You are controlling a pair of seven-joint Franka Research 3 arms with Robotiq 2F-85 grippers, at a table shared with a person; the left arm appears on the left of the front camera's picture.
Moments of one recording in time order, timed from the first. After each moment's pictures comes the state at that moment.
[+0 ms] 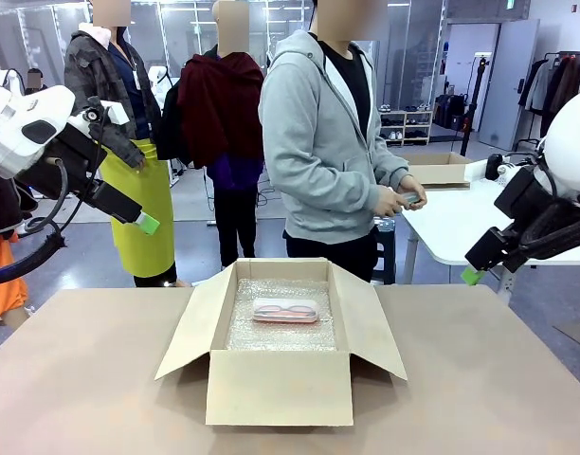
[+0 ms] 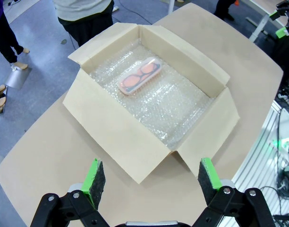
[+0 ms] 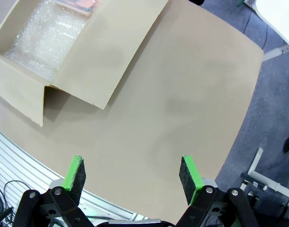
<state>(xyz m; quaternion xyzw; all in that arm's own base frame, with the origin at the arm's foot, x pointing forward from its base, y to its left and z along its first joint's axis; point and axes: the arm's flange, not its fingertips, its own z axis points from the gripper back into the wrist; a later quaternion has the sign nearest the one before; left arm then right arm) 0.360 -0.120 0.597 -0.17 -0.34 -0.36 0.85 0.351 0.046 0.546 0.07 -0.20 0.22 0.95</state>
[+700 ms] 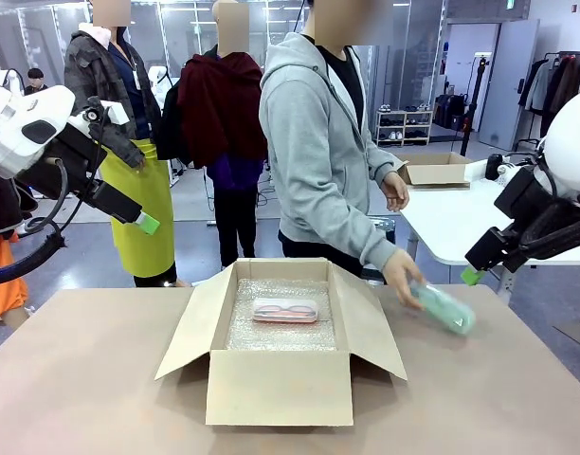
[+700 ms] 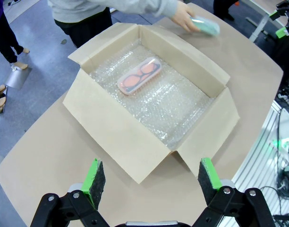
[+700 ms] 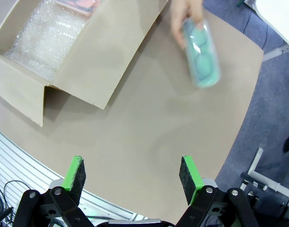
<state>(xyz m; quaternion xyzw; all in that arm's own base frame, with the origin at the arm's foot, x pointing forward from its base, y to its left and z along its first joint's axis) 0.360 -0.120 0.597 -0.17 -0.34 -0.36 0.85 0.351 0.046 0.546 0.07 -0.20 0.22 0.95</state>
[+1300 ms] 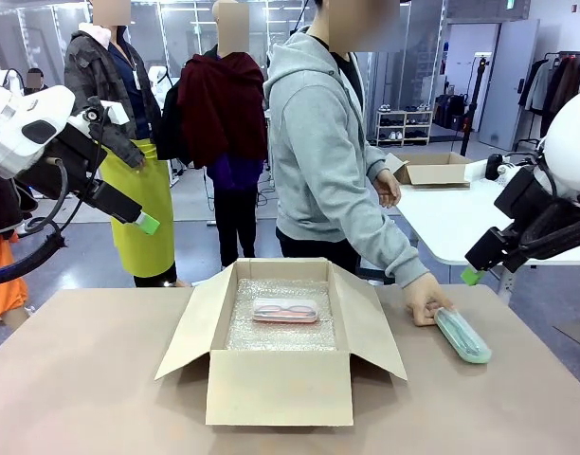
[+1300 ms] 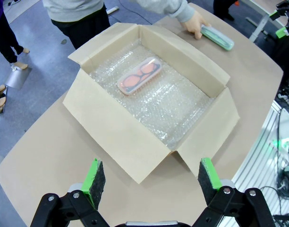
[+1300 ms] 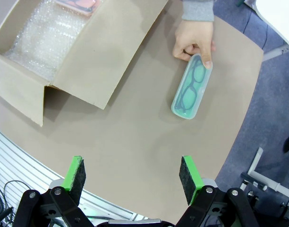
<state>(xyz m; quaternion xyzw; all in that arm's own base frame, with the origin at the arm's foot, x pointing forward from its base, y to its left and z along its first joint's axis) 0.360 -0.120 0.597 -0.17 -0.34 -0.36 0.85 0.351 0.046 0.546 0.07 -0.20 0.22 0.95</state>
